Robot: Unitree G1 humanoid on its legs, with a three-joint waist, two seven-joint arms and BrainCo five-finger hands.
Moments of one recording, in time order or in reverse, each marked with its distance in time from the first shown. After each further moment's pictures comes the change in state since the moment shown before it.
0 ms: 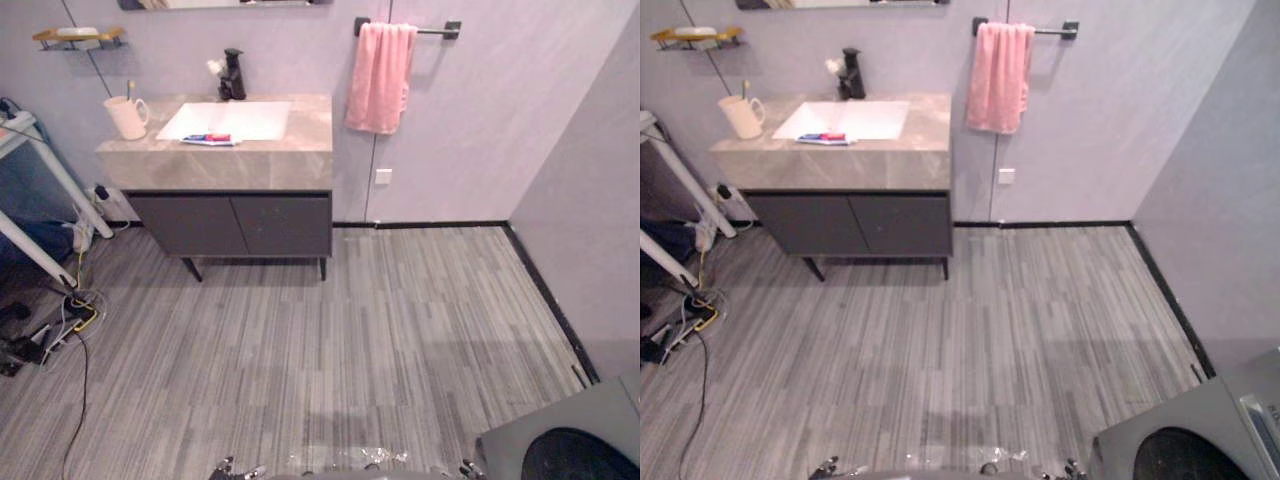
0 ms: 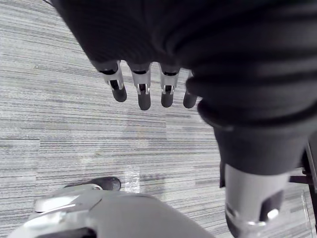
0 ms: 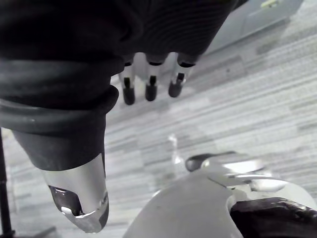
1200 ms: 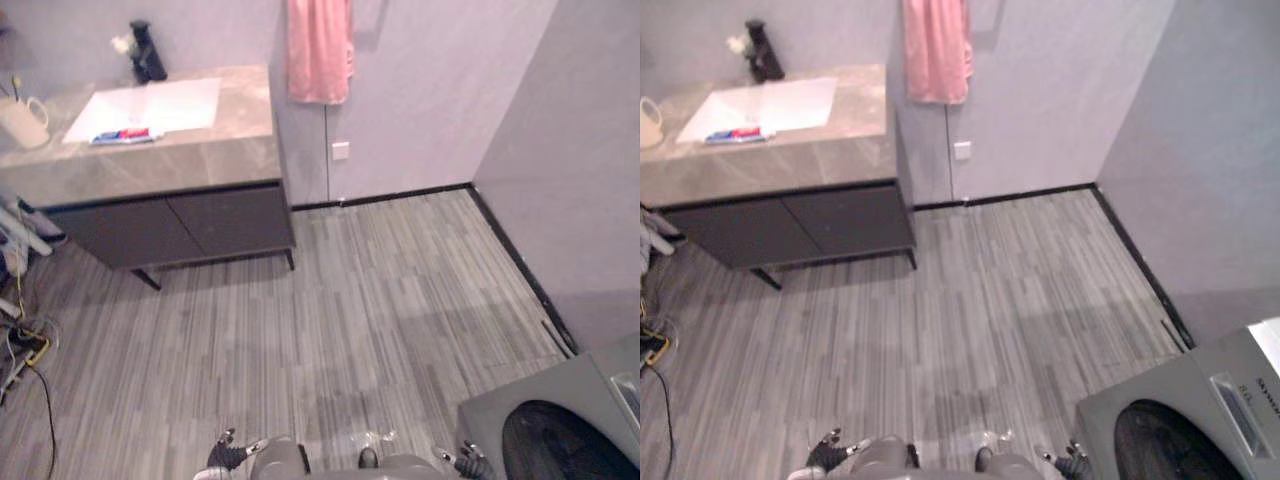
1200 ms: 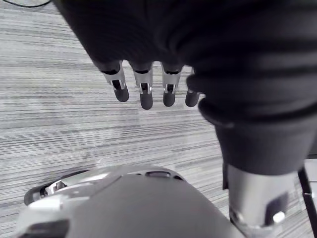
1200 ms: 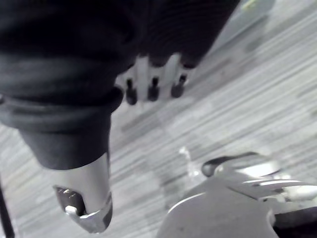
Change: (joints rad) left arm -0.071 -0.010 0.049 -0.023 -0.010 -0.020 -0.011; right arm -0.061 0.009 -0.067 -0.011 0.022 -0.002 -0.021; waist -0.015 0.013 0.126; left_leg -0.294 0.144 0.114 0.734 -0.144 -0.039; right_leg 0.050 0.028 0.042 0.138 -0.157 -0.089
